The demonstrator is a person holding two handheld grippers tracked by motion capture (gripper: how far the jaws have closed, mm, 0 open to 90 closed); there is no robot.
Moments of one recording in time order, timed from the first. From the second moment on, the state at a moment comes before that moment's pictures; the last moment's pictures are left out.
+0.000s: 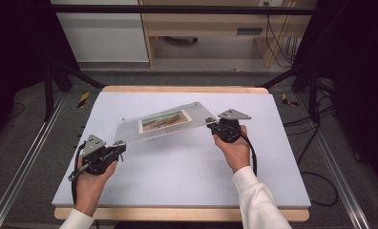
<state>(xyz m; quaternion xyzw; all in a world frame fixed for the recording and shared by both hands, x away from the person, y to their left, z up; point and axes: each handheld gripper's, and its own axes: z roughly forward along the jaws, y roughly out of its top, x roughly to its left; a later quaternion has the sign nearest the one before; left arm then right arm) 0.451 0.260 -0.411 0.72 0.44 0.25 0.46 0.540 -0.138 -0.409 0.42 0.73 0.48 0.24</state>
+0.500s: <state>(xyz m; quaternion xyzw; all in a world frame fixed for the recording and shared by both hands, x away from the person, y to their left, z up) 0.468 0.212 -0.410 0.76 0.39 0.23 0.47 0.498 -0.196 -0.413 0.46 0.70 0.47 0.27</state>
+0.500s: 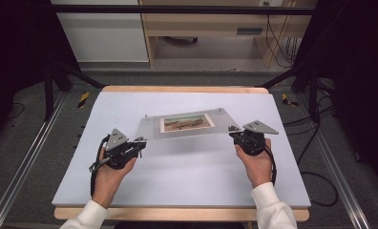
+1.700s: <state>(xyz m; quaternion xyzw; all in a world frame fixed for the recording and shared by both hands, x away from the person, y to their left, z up) 0.481 0.184 -0.427 0.79 0.36 0.20 0.45 0.456 -0.224 -0.439 0.51 0.67 0.46 0.28</state>
